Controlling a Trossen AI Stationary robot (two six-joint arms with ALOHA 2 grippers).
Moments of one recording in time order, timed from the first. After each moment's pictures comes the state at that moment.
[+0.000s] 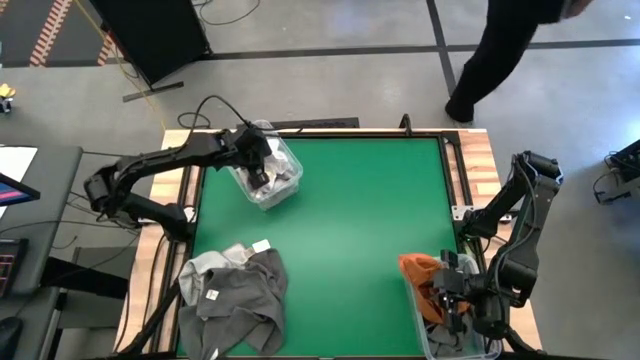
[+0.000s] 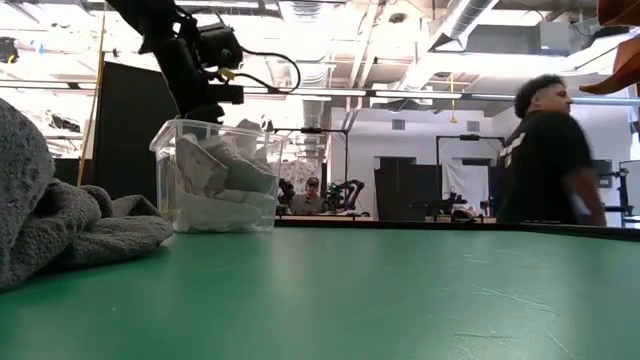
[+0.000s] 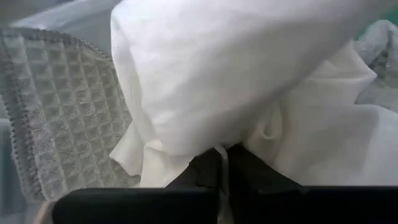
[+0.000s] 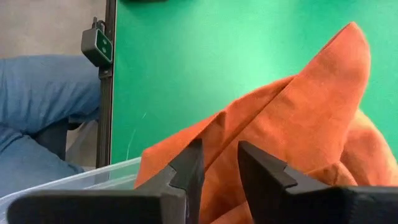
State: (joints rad) left arm 0.58 1.34 0.98 -0.61 -0.18 0.23; right arm 1.14 1.30 1.05 -0.92 0.69 1.17
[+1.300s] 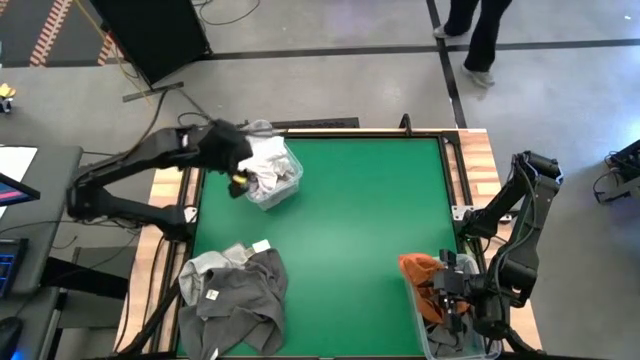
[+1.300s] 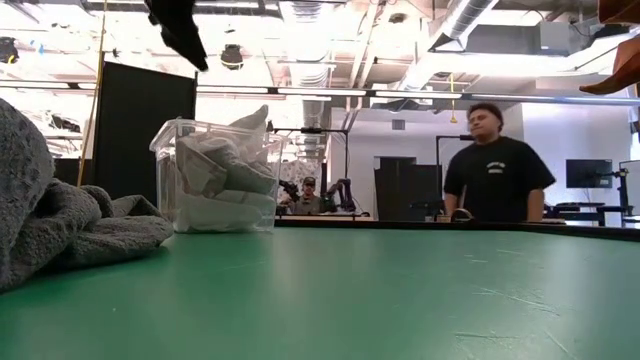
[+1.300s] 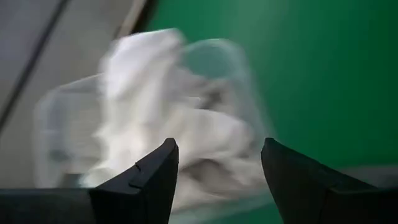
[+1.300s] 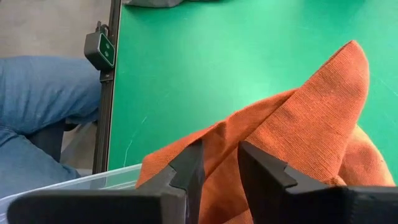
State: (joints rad) left arm 0.31 1.11 1.32 -1.08 -0.12 0.07; right arm 1.14 1.30 1.05 -0.90 0.71 1.12
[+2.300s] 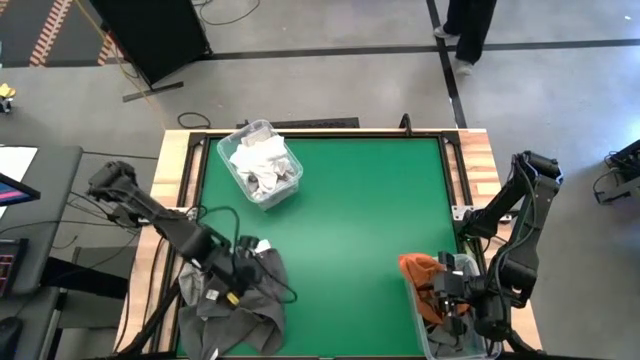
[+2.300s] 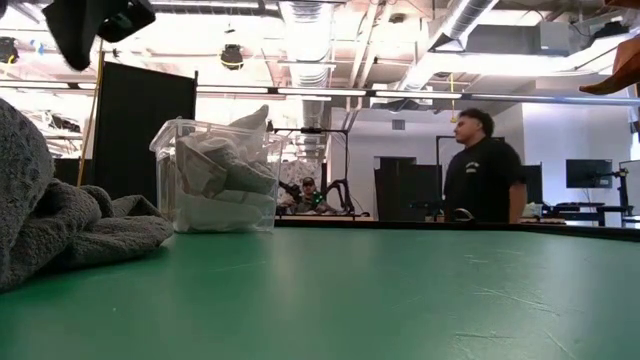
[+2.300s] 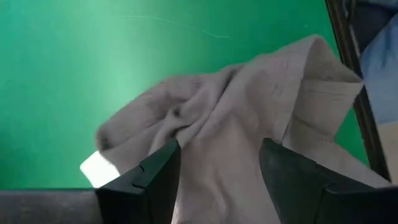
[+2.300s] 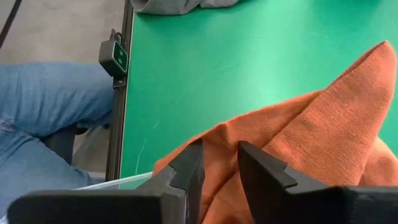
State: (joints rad) left arm -0.59 1.39 1.14 -0.85 -0.11 -0.33; right arm 1.14 1.30 1.05 -0.84 0.72 1.09
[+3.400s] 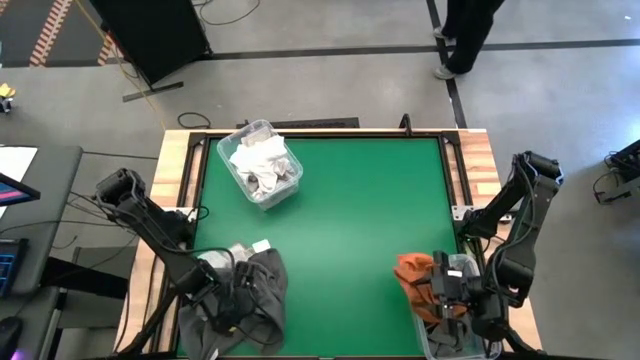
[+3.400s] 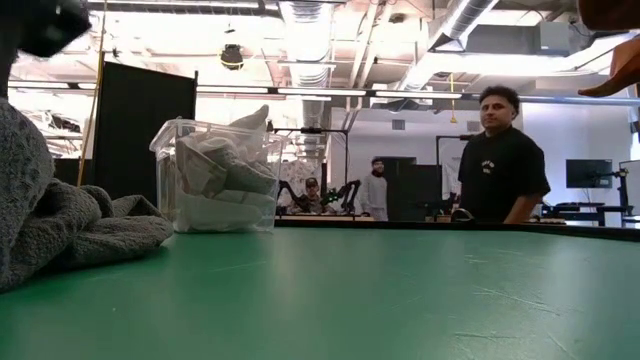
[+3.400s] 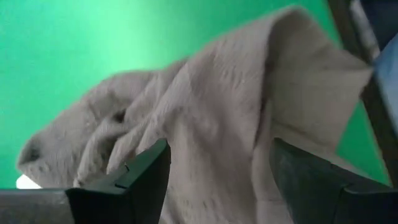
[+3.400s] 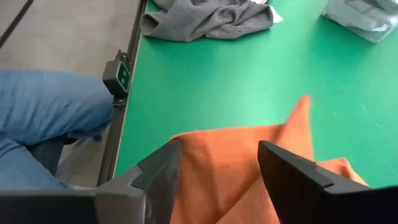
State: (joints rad) left arm -0.83 1.49 1.03 -0.63 -0.29 -0.49; right arm 1.11 1.30 1.05 -0.75 0.79 0.91
